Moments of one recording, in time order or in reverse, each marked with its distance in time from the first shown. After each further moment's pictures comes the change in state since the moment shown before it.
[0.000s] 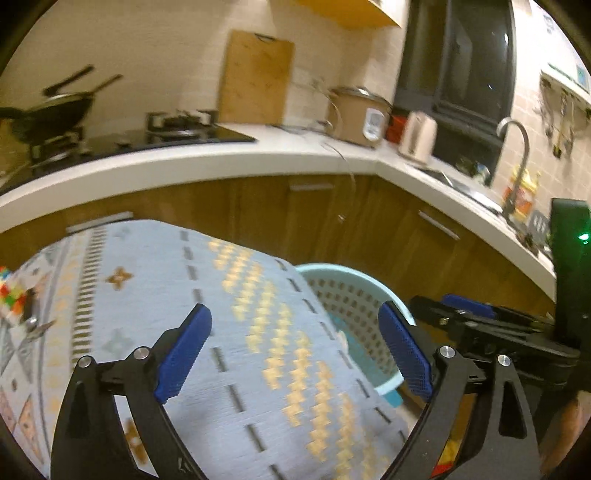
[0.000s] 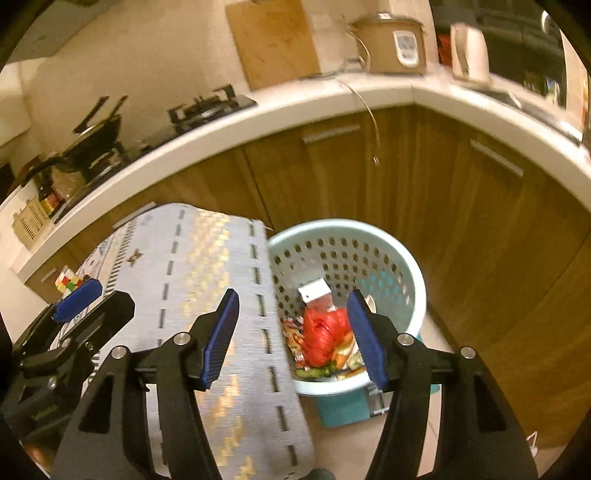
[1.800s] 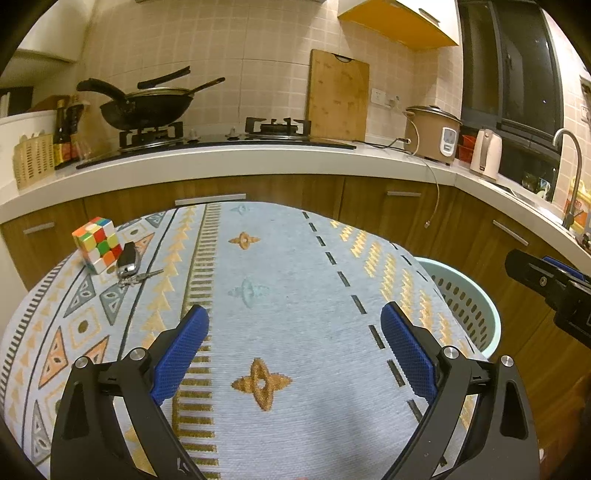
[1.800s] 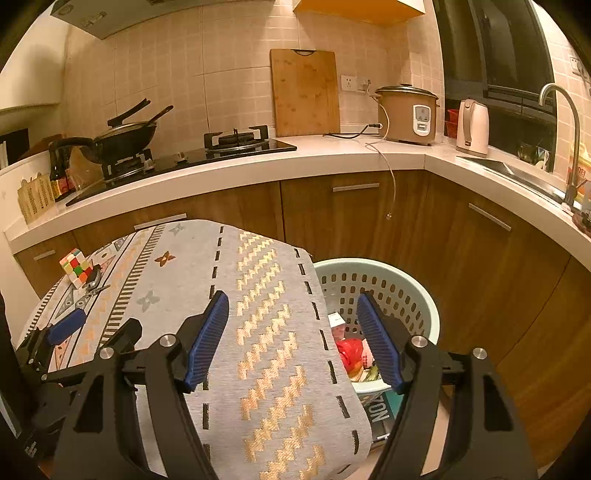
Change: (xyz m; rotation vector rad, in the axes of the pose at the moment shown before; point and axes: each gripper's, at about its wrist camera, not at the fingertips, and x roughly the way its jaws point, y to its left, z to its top) left arm -0.041 0.068 -0.061 -0.058 -0.084 0.271; right arm -0.031 0.082 -0.055 -0.134 -0.220 -0.079
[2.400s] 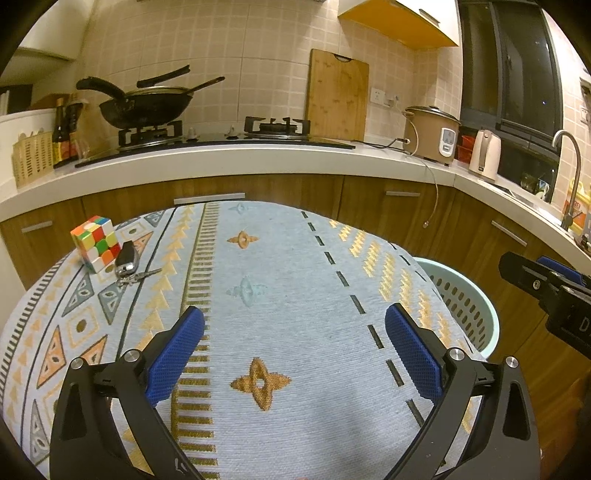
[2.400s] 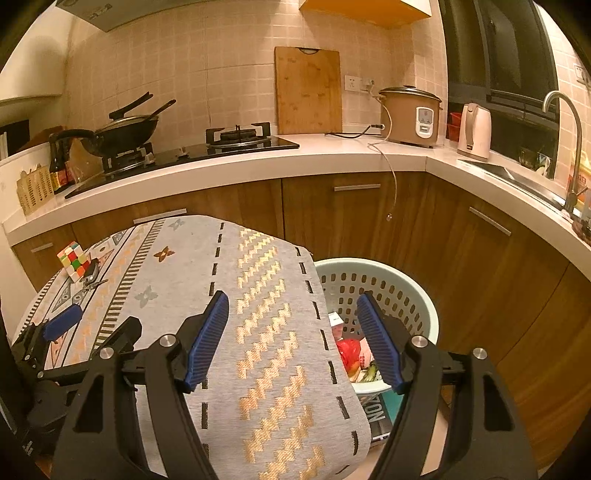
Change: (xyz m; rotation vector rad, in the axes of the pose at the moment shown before) left arm 0.002 0.001 0.001 0.000 0.001 -0.008; right arm 0.002 0.006 0.000 -0.028 0.007 -0.011
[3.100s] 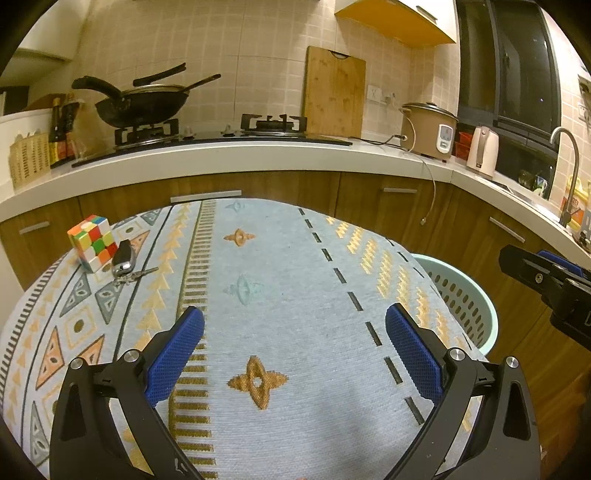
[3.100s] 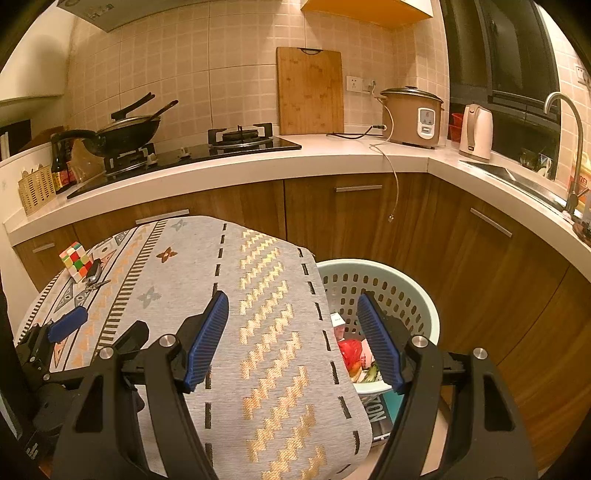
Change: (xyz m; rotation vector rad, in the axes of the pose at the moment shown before) left arm 0.002 -0.001 0.000 0.007 0.012 -0.011; right arm -0.002 0.001 0.002 0.000 -0.001 0.006
